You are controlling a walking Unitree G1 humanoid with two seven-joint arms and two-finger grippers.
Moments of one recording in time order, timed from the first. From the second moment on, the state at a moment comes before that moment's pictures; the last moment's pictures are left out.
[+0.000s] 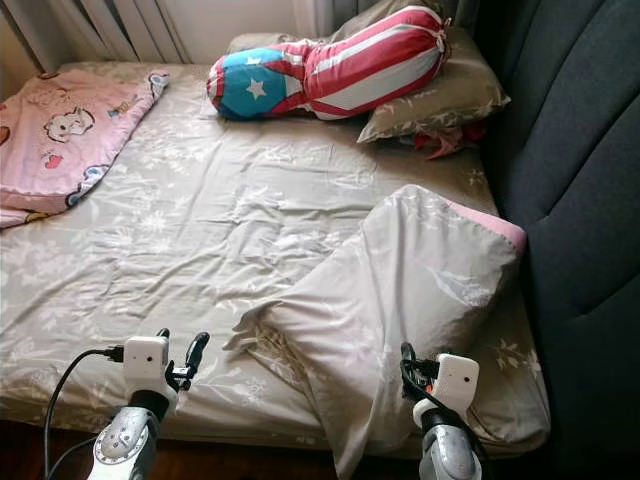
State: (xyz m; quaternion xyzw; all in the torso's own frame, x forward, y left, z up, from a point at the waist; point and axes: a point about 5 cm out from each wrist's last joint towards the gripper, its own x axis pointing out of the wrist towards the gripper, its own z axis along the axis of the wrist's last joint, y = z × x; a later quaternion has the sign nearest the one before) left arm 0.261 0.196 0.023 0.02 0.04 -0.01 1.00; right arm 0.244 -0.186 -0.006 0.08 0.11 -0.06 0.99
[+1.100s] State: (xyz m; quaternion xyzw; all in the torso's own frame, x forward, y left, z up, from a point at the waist) left arm 0.269 0.190 0.034 0.02 0.03 -0.03 1.00; right arm 0.256 -0.174 -0.001 0.08 0.12 -0.02 0.99
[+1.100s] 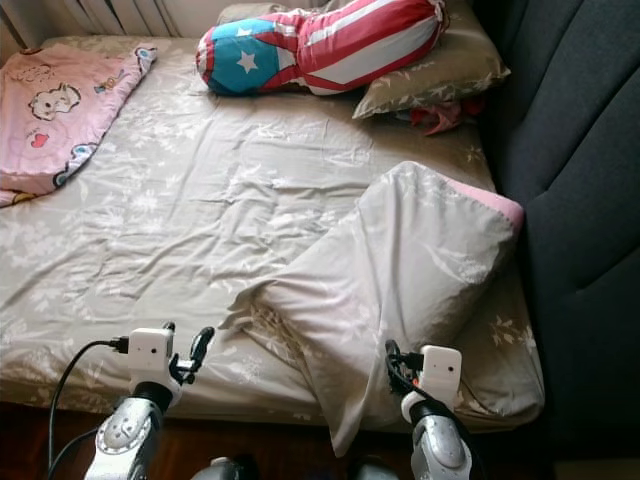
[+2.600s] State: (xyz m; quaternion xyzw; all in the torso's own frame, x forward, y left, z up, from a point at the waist) left arm 0.274 0.188 0.042 0.02 0.04 -0.05 1.00; right arm 0.297 -0.161 0.019 0.09 0.11 -0.01 0.99
